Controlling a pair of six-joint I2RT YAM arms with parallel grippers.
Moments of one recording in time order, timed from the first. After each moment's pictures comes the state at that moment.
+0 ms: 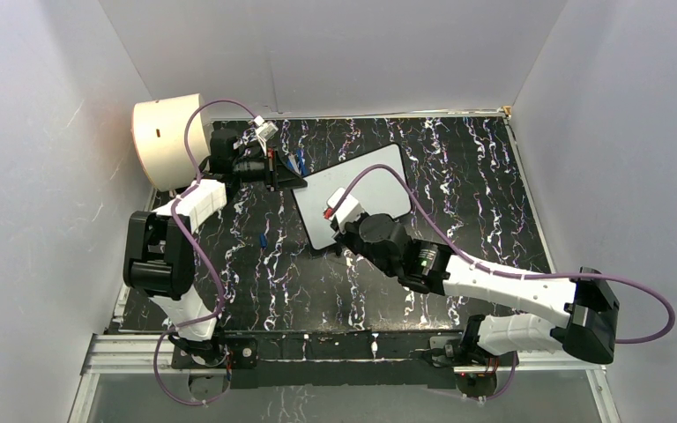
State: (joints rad) left arm -0.15 1.70 1.09 0.14 1.19 -0.23; right arm 1.17 1.18 0.88 -0.03 0.42 -0.16
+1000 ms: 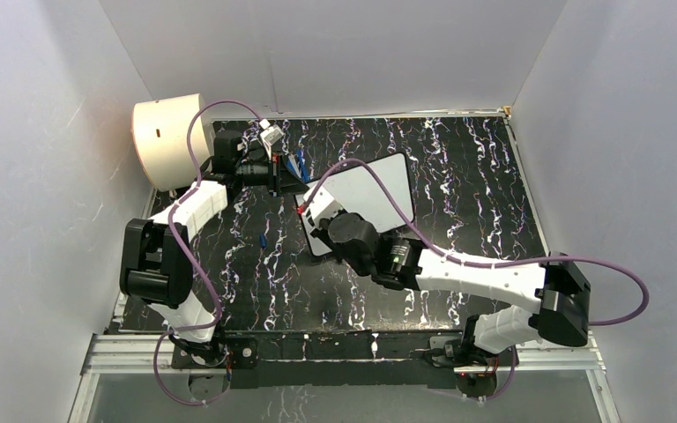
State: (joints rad) left arm -0.18 1.65 1.09 0.00 1.17 -0.15; right arm 1.25 1.35 1.03 -0.04 0.59 -0.14
